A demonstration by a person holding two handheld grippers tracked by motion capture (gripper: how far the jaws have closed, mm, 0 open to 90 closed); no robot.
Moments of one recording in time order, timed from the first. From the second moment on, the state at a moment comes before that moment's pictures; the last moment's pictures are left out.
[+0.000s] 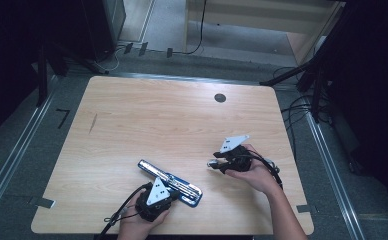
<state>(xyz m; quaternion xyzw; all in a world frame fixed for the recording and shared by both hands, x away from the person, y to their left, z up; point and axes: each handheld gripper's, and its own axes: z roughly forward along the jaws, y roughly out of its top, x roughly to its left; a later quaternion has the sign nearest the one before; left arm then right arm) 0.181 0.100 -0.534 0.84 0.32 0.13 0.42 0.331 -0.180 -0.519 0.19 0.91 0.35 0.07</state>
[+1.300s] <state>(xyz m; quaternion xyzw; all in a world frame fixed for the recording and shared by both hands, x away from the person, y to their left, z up) 0.182 0.100 -0.533 0.84 0.32 0.13 0.42 0.340 -0.182 -0.529 0.34 0.85 0.39 0.07</state>
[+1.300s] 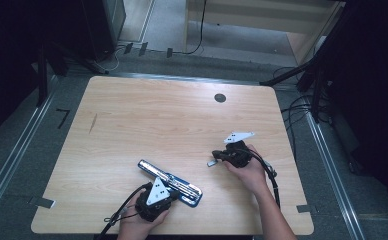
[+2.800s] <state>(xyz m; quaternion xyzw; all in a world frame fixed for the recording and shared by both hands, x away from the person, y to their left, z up) 0.182 0.100 -0.533 0.84 0.32 0.13 0.42 0.300 -0.185 -0.539 0.35 0.84 0.40 0.06</state>
